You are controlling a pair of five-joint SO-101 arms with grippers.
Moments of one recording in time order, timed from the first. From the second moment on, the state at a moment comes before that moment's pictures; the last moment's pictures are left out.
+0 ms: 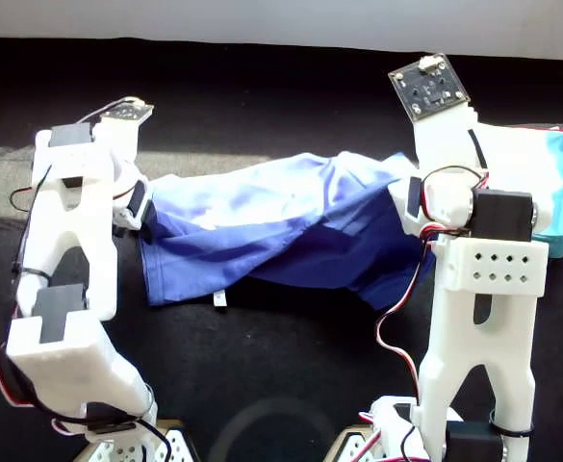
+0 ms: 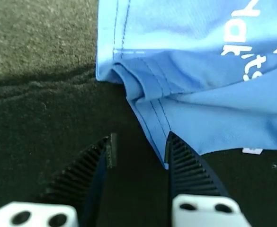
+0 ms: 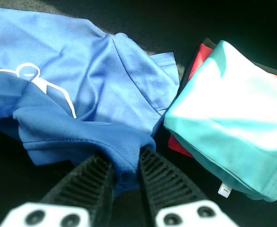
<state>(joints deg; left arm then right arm) -15.5 13.9 -2.3 82.2 -19.7 -3.1 -24.8 1.0 84.0 26.6</state>
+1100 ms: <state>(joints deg) -9.4 -6.0 41.4 58.5 -14.0 -3.1 -24.8 1.0 84.0 26.6</state>
